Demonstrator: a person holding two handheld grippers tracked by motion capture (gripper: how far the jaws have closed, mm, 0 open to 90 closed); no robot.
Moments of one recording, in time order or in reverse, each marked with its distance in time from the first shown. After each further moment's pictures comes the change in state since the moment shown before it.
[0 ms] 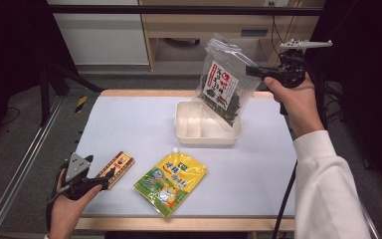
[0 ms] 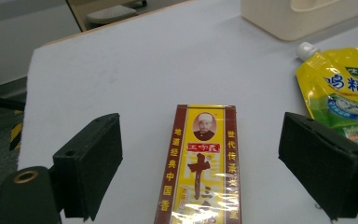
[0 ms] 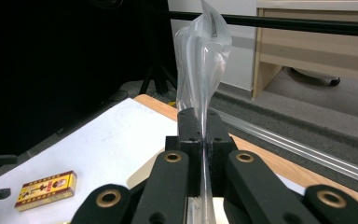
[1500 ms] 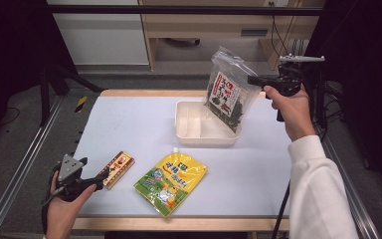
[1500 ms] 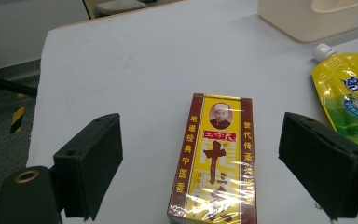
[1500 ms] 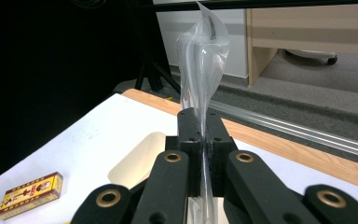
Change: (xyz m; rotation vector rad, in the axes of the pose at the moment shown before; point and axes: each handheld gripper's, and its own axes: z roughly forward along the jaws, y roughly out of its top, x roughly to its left) left arm 0.010 -0.009 -0.003 0.014 0.019 -0.064; right arm -0.034 -0.038 0.020 0.010 -0.023 0.099
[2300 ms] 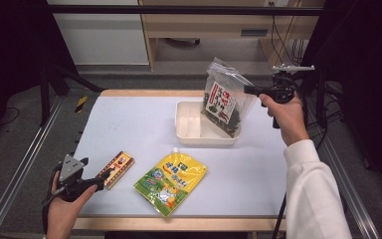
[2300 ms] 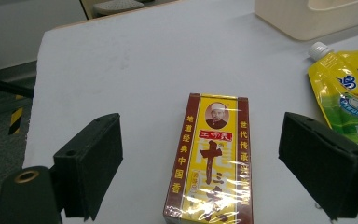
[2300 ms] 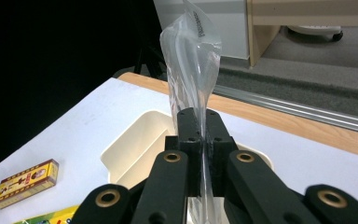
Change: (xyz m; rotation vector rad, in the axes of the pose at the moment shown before) left arm -0.002 0.000 0.001 0.001 -0.007 0.008; right arm -0.009 -0.025 0.017 0.060 -0.003 0.046
